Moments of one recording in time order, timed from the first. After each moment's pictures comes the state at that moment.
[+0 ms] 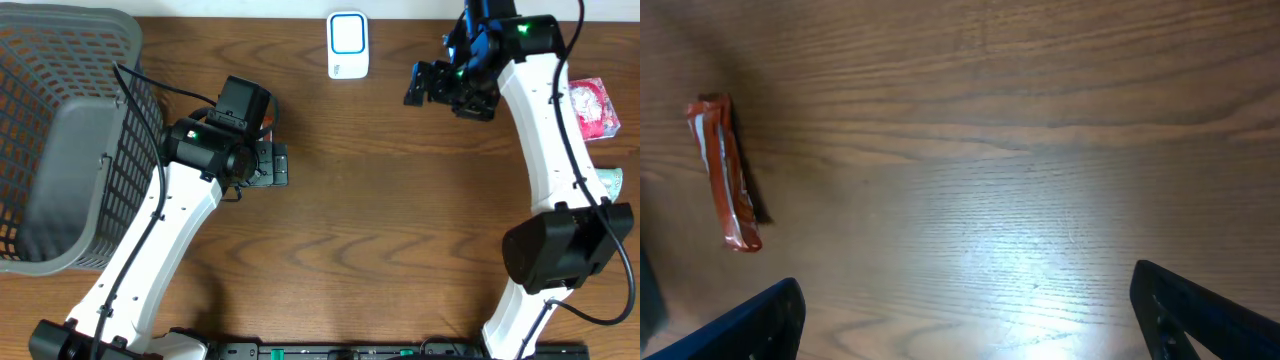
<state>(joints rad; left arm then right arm) -0.36 1.48 1.38 -1.16 -0.08 -0.38 0.14 1.99 2.05 -1.37 -0.22 0.30</state>
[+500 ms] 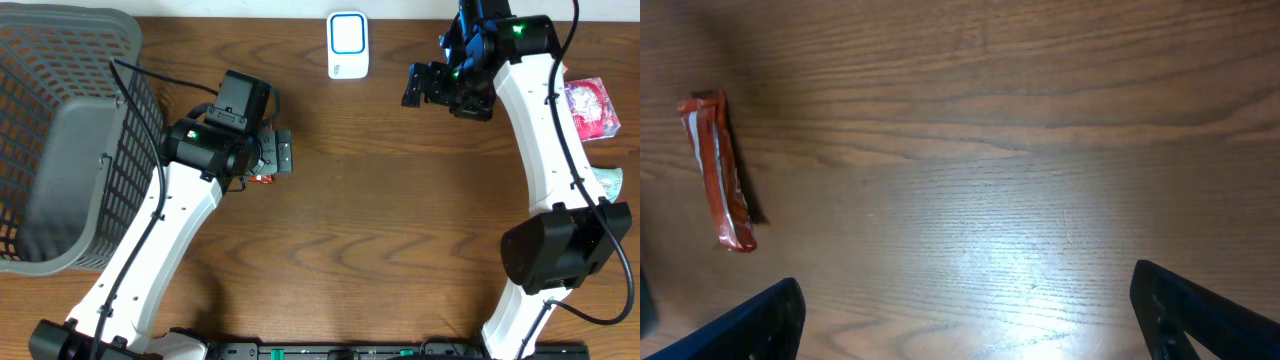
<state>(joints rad) -0.36 1.48 1.38 -1.03 -0.08 -0.38 0.15 1.99 2.05 -1.37 -0.21 0.30</state>
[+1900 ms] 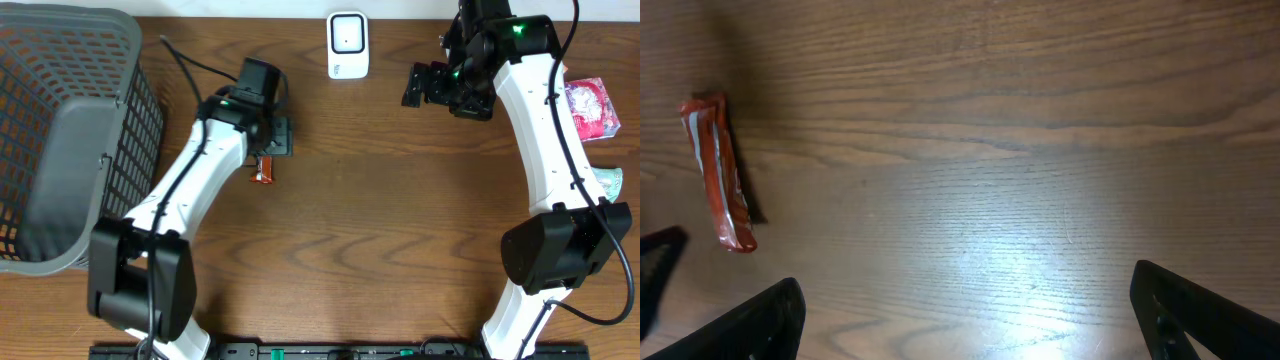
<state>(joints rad) -0.31 1.79 1.38 -0.79 -0.03 -0.28 0.15 1.99 2.05 -1.37 -0.21 0.30</state>
